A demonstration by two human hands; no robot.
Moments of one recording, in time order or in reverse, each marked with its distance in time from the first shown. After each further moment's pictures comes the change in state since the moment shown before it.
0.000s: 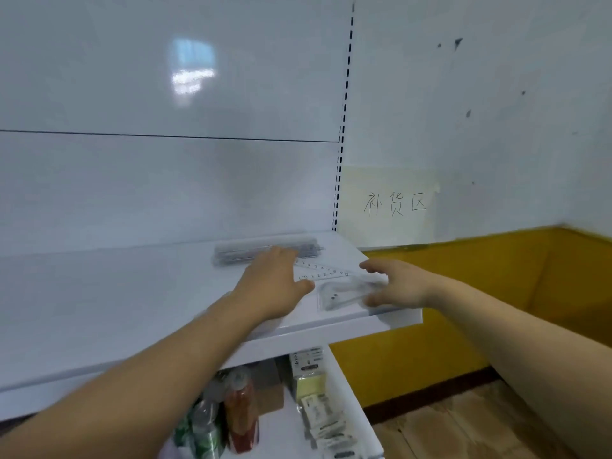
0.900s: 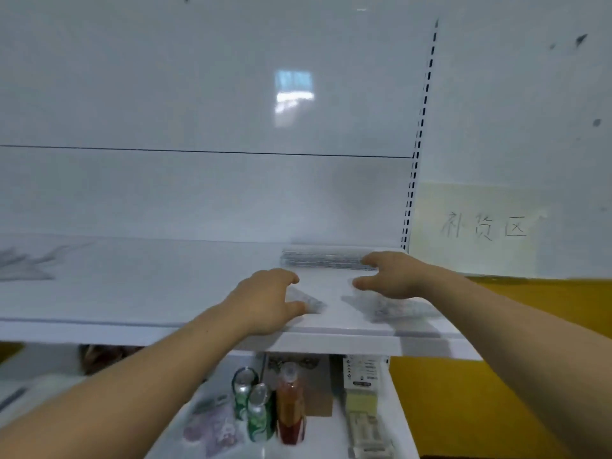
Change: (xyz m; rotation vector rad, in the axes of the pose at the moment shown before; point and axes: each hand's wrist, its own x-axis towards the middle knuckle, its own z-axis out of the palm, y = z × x) left_hand -0.059 -0.024 -0.025 0.123 -0.039 -0.243; right_hand 0.031 -0.071 -0.007 -0.158 -0.029 -0.299
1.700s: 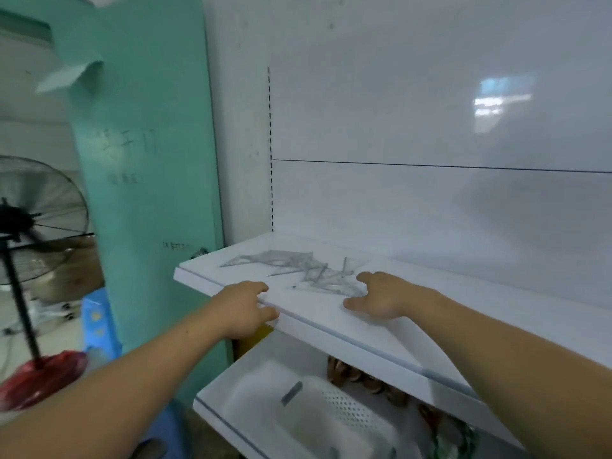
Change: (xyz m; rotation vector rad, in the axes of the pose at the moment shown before) left_hand -0.202 -0.481 -0.161 0.047 0.141 -0.719; right_hand 0.170 -0.529 0.151 -0.077 -0.222 -0.501
